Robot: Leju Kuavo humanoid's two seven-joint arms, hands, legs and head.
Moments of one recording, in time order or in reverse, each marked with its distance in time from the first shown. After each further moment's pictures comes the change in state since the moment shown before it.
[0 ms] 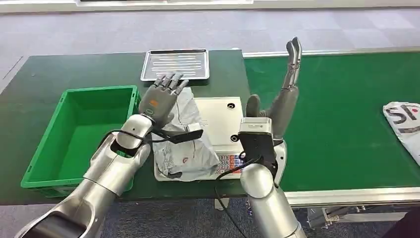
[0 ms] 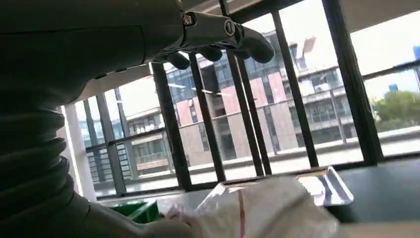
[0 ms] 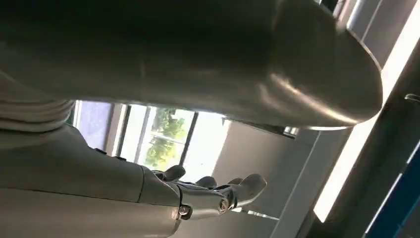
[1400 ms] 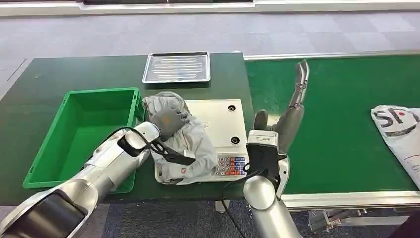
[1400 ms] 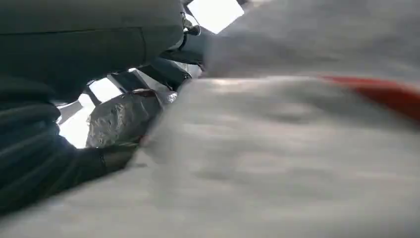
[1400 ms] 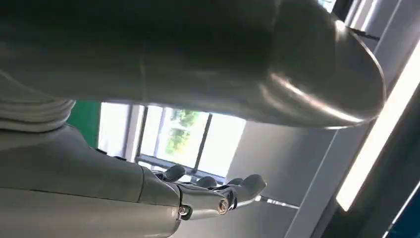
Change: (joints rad) left arm -0.178 0.038 -0.294 0.316 0.113 0.080 -0.082; right arm 0.101 -0.016 -0.020 -0.027 -0.003 -0.069 -0.001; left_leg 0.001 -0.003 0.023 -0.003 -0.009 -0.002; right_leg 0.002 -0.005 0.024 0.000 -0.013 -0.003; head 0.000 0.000
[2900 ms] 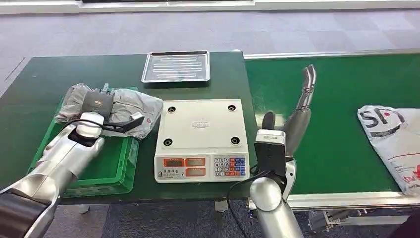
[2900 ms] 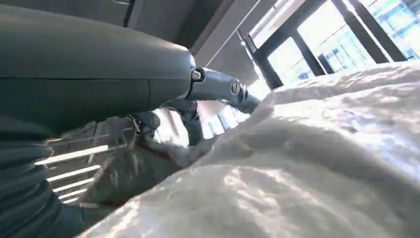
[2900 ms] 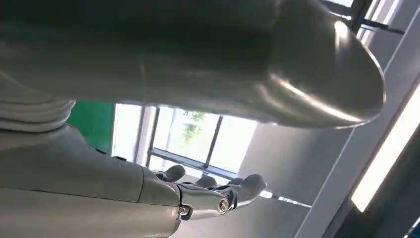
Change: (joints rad) left arm -0.002 0.217 0.207 0.058 -0.093 -0.182 0.419; right arm 0.018 -0.005 -0.042 -0.011 0.003 0.024 0.014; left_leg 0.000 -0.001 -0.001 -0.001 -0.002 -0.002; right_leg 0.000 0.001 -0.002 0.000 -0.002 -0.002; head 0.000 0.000
